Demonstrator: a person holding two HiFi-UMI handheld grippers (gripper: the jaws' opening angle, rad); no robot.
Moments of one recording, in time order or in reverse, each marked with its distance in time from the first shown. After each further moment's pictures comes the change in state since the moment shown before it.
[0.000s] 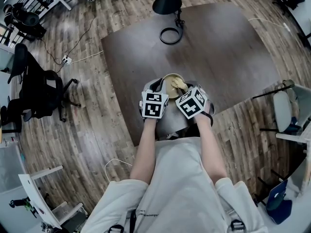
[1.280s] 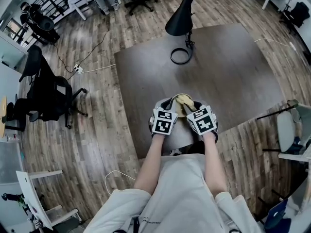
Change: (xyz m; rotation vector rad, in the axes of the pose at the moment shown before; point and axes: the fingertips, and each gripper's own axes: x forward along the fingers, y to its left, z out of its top) left arm 0.006 -0.007 -0.004 0.036 -0.013 0.007; right arm -0.020 -0.004 0.022 0.172 -0.192 0.106
